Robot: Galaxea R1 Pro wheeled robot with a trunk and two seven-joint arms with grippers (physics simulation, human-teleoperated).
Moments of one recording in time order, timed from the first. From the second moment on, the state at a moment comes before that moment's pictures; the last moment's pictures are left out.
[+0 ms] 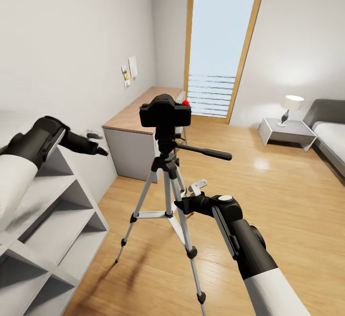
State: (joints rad) left arm -1.40 0.37 -0.36 -0.60 -0.11 0.99 -0.81; right arm -0.61 0.10 0.20 -1.30 0.13 0.78 0.48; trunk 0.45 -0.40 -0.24
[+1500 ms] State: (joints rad) left arm -0.68 0.24 -0.35 0.00 0.45 0.36 -0.57; right arm -0.61 0.10 0.20 -1.30 0.13 0.78 0.48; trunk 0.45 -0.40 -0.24
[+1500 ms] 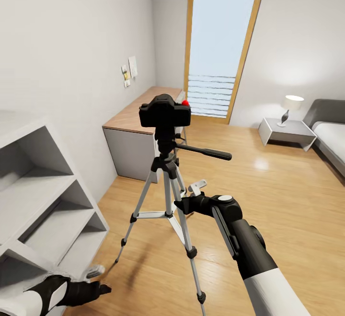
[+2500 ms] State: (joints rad) left arm -0.43 0.19 -0.35 0.00 0.46 0.17 -0.47; right arm -0.61 0.10 0.20 -1.30 0.13 0.78 0.48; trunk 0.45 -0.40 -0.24
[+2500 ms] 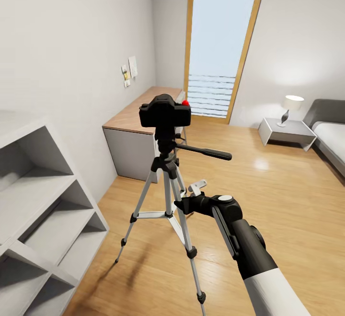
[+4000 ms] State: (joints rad) left arm -0.25 0.10 -0.34 0.00 0.61 0.16 0.01; right arm -0.61 0.10 0.20 -1.30 0.13 0.78 0.48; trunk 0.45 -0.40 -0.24
